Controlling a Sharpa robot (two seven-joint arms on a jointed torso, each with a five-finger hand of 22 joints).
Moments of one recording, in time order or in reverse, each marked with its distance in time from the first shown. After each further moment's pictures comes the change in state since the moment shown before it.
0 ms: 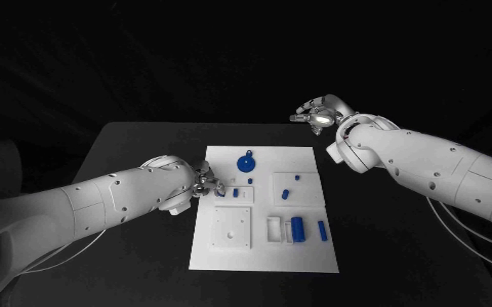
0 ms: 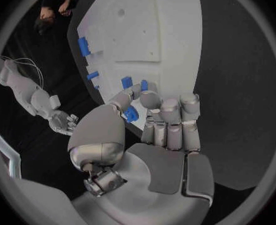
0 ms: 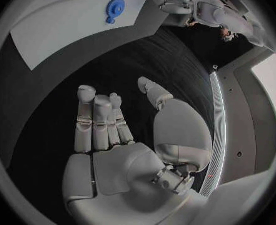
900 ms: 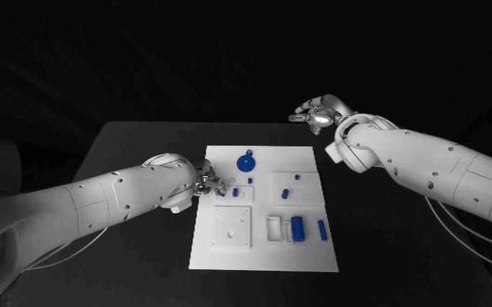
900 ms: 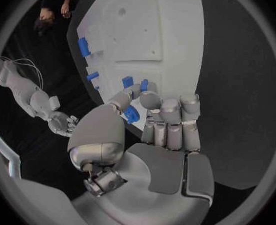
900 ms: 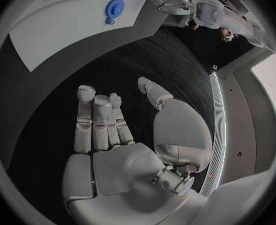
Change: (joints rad) left arm 0.005 0.017 -0.001 -0.012 -0.005 0.012 -0.007; left_hand 0.000 0.000 -0.004 -0.004 0.020 0.000 0.000 0.061 0.000 0.000 0.000 0.009 0.001 0.000 0.000 0.008 0.000 0.000 0.000 0.000 0.000 0.000; right arm -0.001 0.003 0.000 -0.001 0.000 0.001 0.000; right_hand 0.000 0.000 0.000 0.000 0.000 -0.002 -0.001 0.000 0.000 0.000 0.000 0.001 -0.001 0.000 0.000 0.000 0.000 0.000 0.000 0.000 0.000 0.000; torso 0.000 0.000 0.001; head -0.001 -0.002
